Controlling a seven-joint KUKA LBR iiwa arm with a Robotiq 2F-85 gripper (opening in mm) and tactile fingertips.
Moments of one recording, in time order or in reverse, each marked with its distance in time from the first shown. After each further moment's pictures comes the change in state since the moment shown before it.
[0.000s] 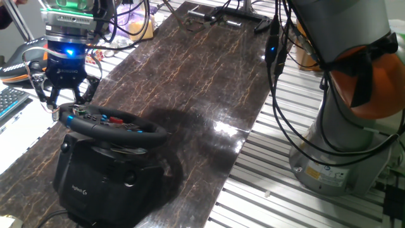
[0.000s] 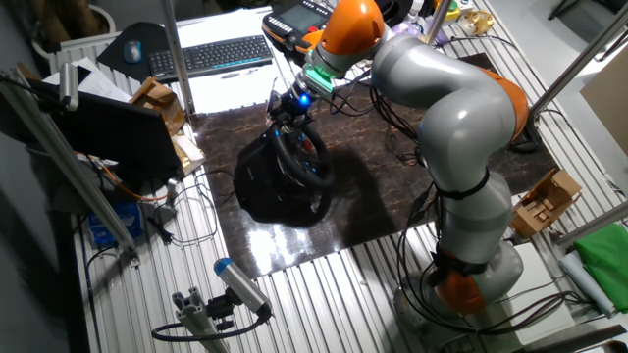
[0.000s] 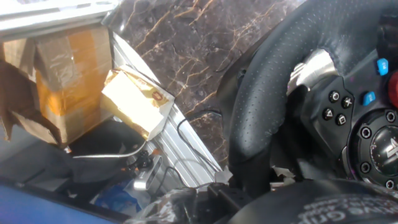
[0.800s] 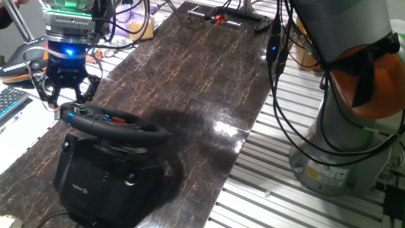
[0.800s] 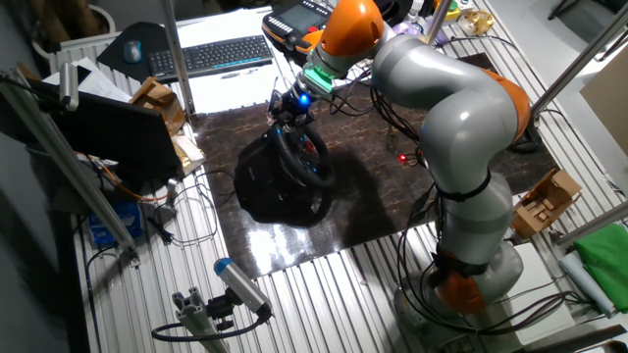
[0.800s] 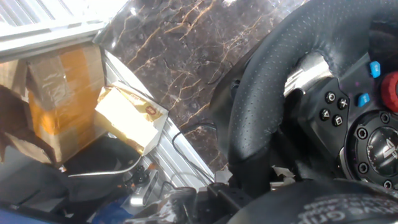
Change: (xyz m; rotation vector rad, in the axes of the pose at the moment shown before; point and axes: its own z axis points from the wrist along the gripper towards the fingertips) arm -0.005 -0.004 -0.001 0.016 -0.038 0.044
